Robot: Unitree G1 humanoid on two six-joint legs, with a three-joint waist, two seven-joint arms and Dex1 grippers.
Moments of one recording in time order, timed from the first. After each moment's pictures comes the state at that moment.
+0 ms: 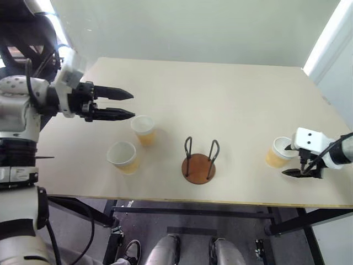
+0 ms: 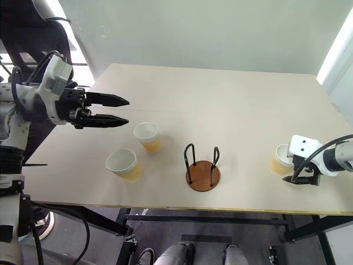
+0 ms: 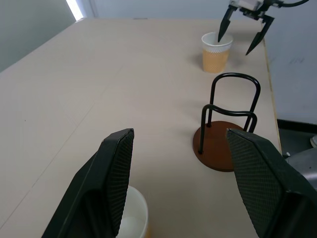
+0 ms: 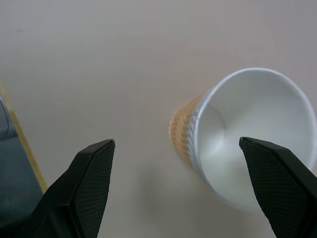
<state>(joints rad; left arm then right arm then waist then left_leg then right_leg) -0.96 0.97 0.02 0.42 -0.48 0.39 -1.58 -0.41 -1.25 0.13 -0.04 0.13 0.41 1.22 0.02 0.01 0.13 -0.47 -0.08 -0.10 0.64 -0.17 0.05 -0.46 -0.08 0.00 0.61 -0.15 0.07</state>
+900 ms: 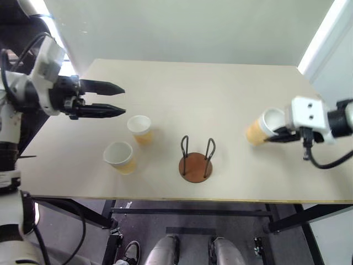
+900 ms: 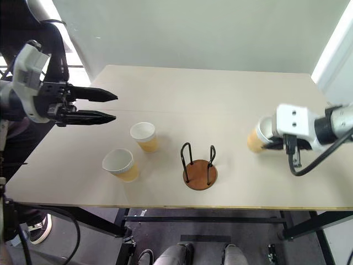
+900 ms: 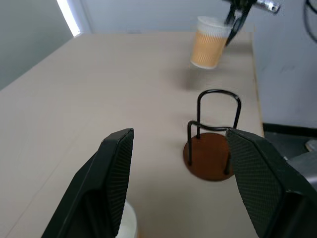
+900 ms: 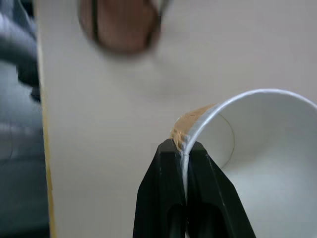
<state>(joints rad) -0.93 1.08 0.04 0.33 -0.59 0.46 -1.58 -0.77 -1.21 0.06 -0.33 0.30 0.58 1.40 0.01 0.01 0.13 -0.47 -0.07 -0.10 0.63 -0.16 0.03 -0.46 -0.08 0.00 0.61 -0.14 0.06</state>
